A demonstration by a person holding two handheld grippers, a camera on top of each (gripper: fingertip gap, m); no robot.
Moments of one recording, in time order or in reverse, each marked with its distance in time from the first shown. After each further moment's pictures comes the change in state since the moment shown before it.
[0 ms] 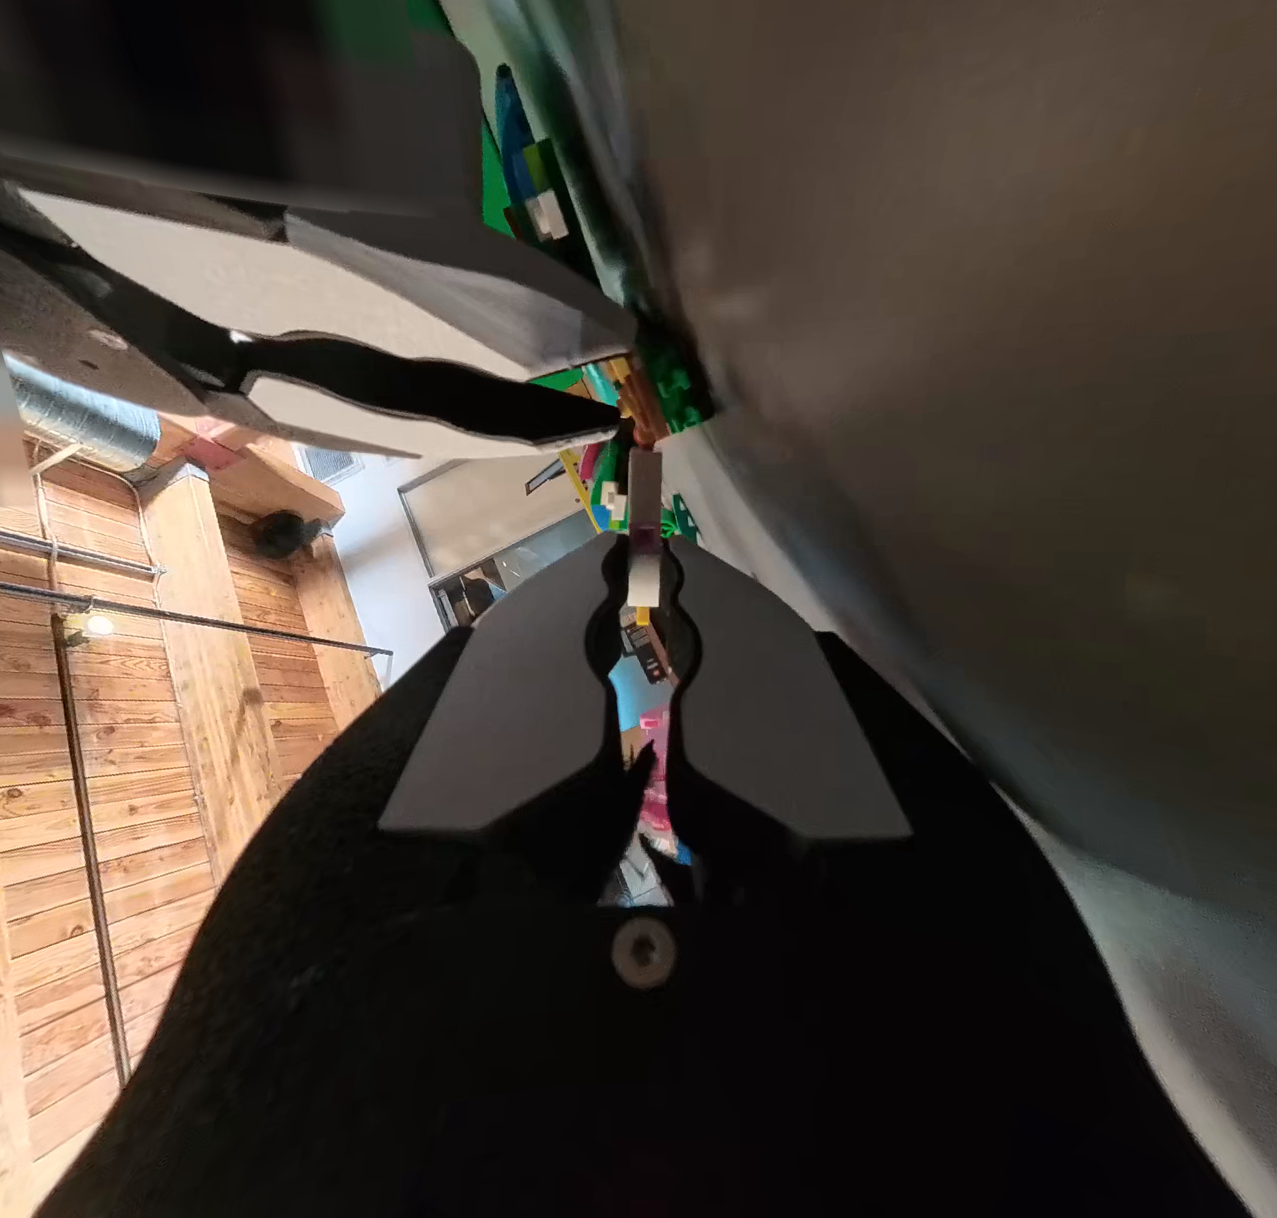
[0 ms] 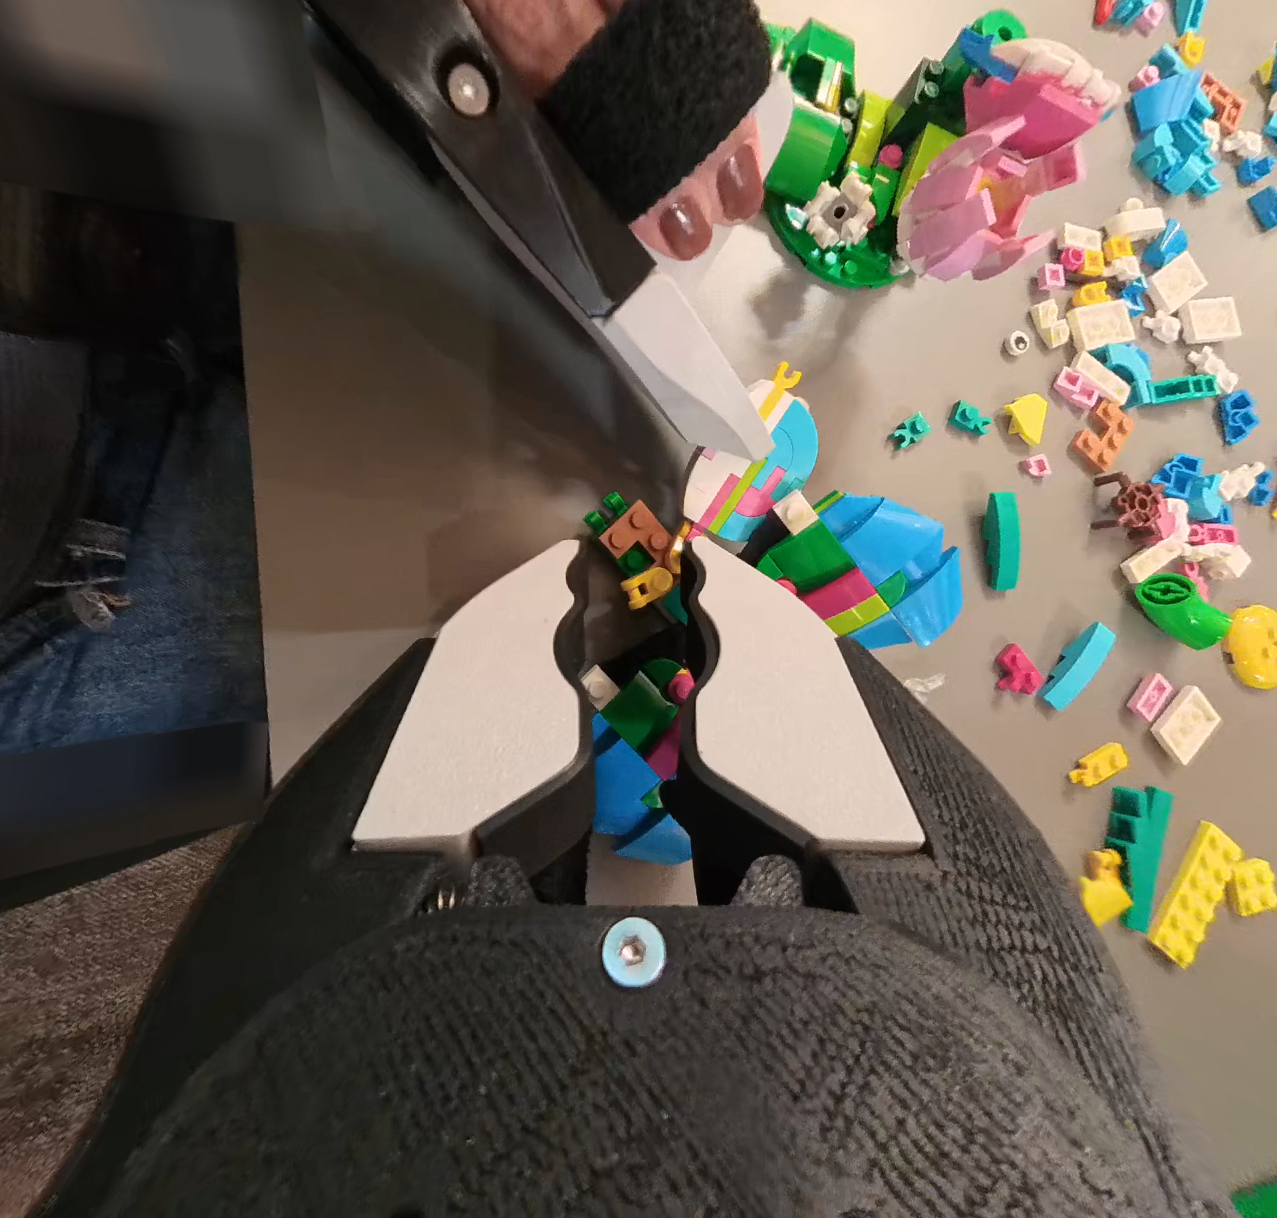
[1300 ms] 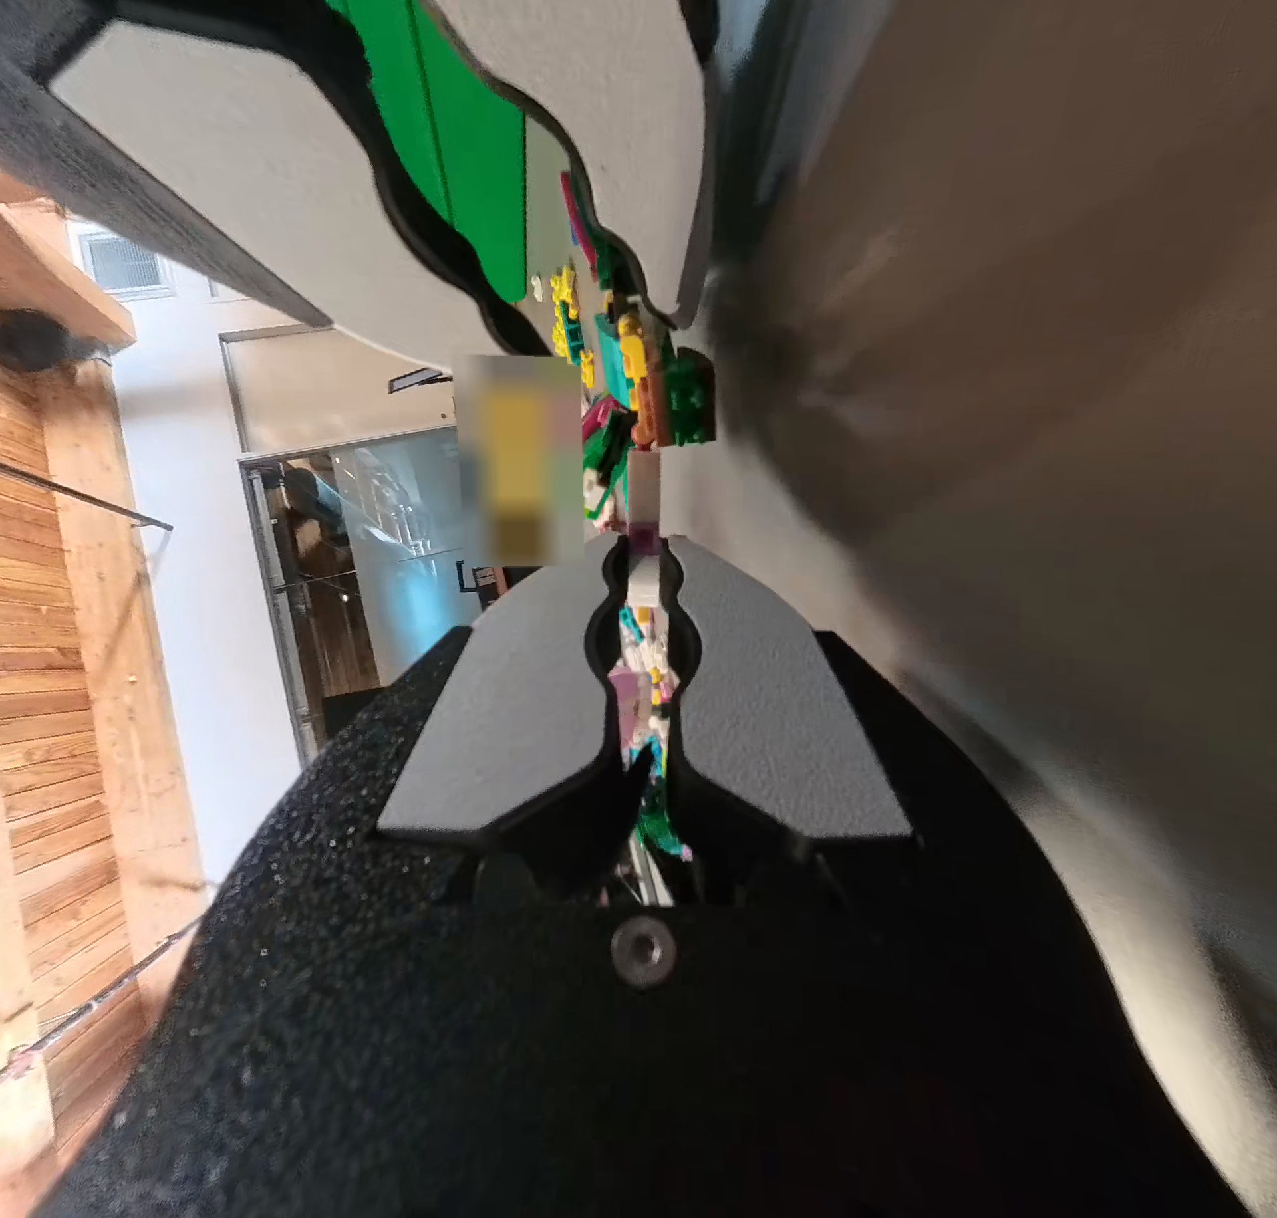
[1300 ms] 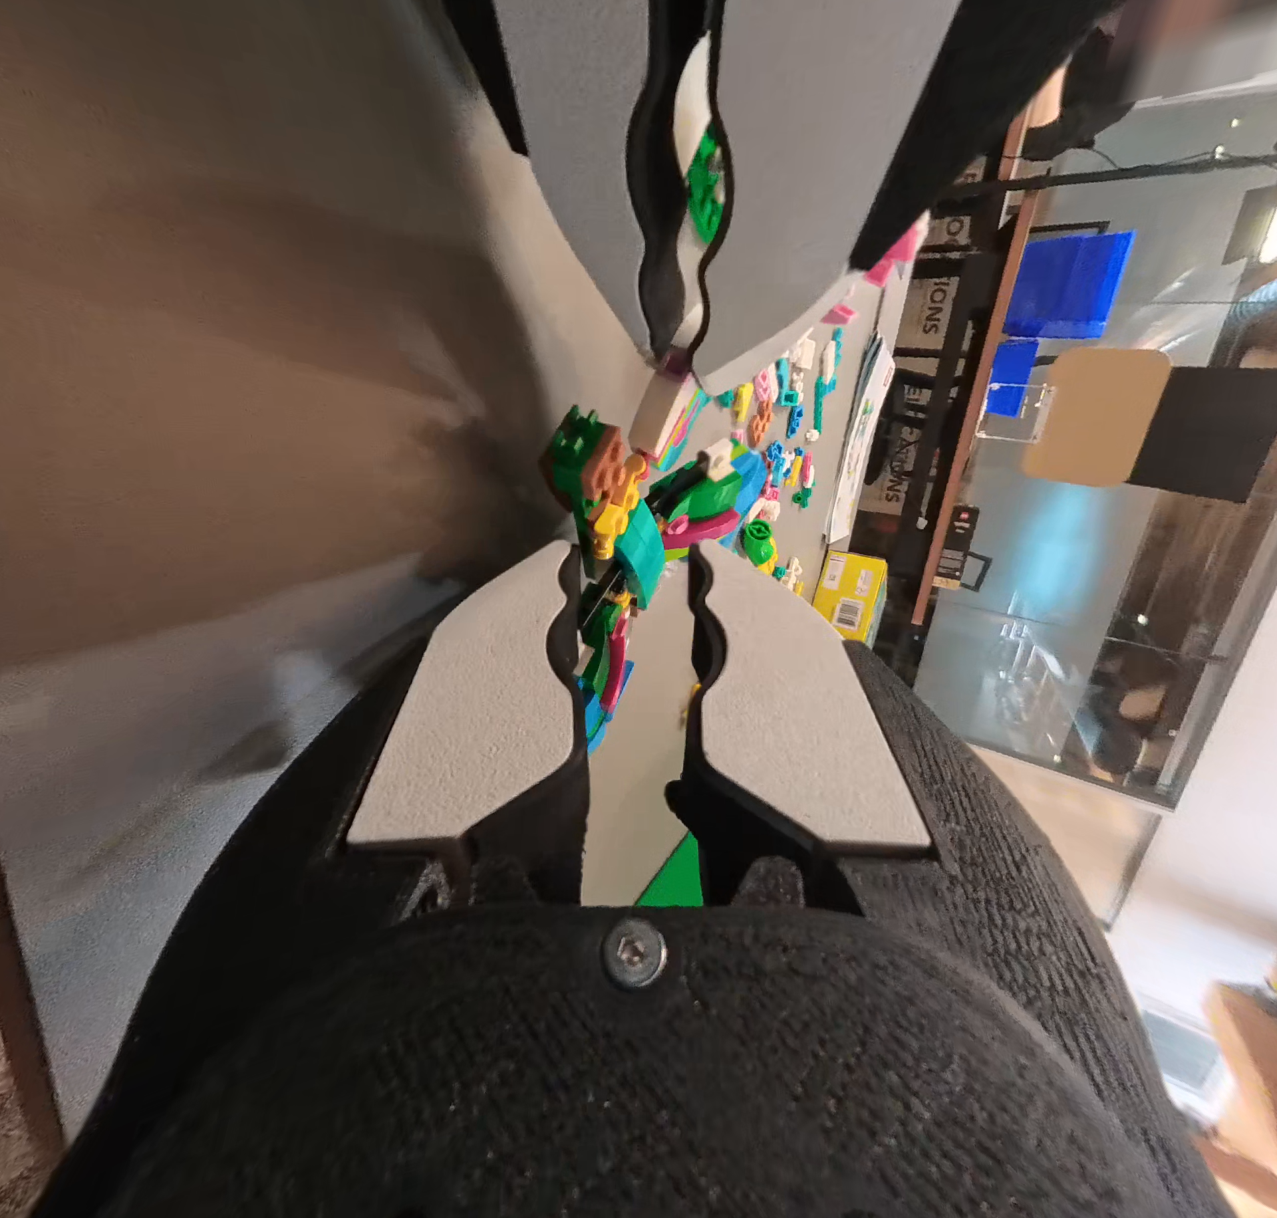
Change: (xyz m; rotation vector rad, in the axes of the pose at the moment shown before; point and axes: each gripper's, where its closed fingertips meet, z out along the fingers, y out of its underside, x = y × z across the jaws) left arm -0.002 0.003 -0.014 -0.083 0.110 -0.354; right arm 0.021 0.005 -0.014 -0.321 0.655 -0.587
